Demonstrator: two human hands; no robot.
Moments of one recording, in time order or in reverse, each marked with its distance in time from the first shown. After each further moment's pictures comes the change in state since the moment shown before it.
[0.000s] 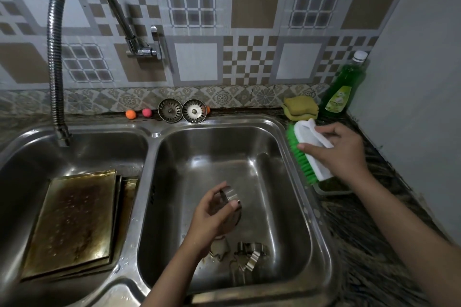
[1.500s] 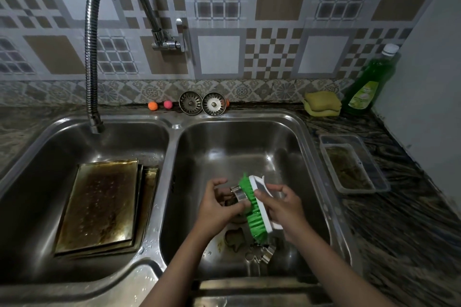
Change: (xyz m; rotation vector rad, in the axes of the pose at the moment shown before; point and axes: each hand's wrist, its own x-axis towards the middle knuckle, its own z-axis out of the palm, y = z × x) left_hand 0.000 0.004 -0.021 0.219 0.123 0.077; right_hand -0.112 0.032 0.129 0.564 -0.308 0.585
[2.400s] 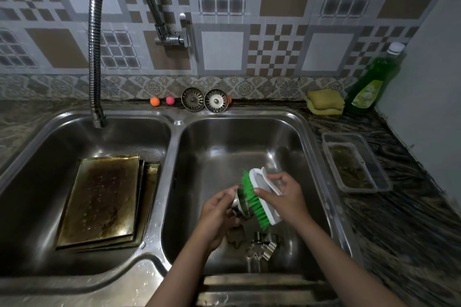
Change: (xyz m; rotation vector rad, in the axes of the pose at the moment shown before) left_hand -0.008 -0.008 0.000 -0.450 -0.091 -0.263; right_hand 0.018 0.000 -0.009 -0.385 -0.011 -0.275
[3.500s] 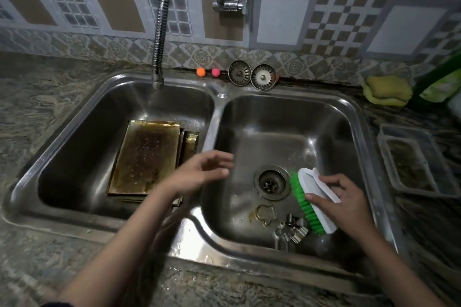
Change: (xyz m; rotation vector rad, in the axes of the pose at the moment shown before) left_hand -0.030 0.088 -0.104 0.766 -0.113 0.104; right_hand -0.031 0.008 -0.025 -0.062 -0.101 -0.136
